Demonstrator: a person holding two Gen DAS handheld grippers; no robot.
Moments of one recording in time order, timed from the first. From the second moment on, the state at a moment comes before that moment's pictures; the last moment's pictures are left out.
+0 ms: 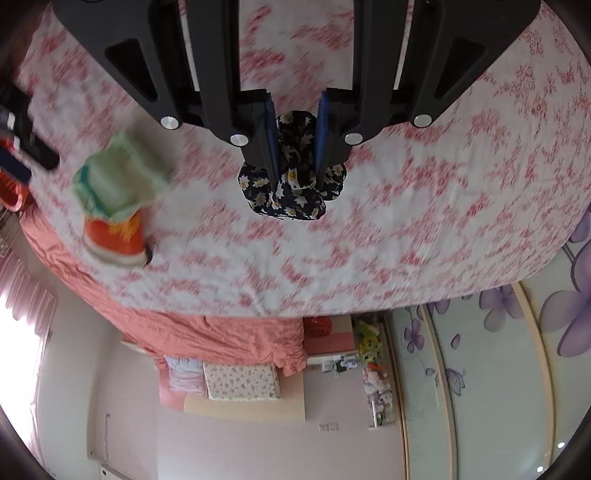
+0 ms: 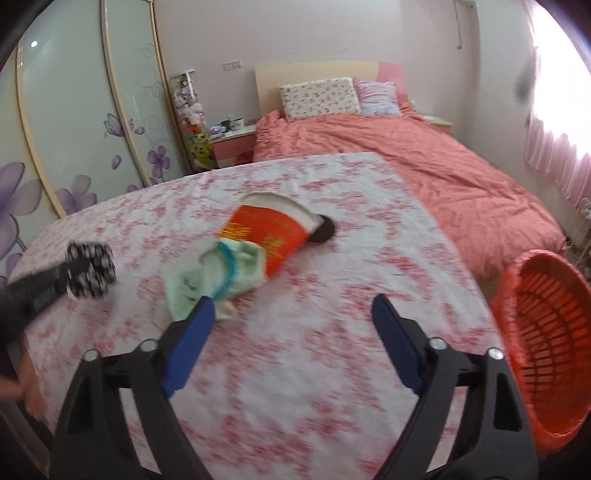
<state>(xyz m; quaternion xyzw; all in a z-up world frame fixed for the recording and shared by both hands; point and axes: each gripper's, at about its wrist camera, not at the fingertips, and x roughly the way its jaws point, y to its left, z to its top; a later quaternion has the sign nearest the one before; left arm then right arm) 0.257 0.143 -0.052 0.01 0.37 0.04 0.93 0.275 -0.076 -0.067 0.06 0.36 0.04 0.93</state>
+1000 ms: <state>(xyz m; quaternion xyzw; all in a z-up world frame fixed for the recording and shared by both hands) 0.262 0.158 -0.085 -0.04 0.42 0.05 0.91 0.287 -0.130 -0.084 0.08 0.40 -0.06 0.91</state>
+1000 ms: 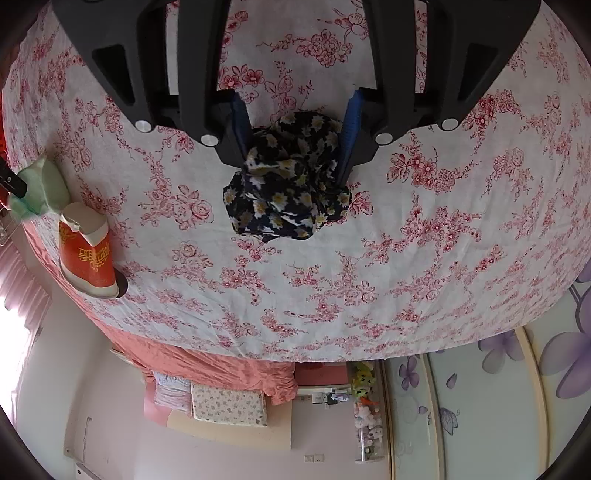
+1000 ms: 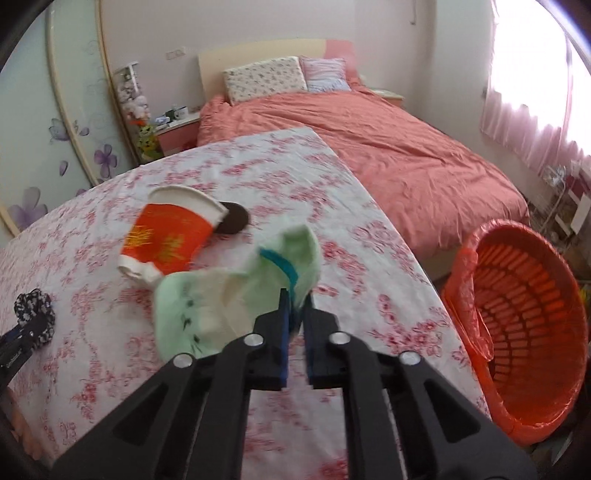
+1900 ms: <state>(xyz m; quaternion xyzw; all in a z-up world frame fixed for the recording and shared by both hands) 0.262 0.160 -0.088 -0.03 0.43 0.05 0.90 0.314 -0.101 -0.100 0.05 0.43 -0.04 0.90</state>
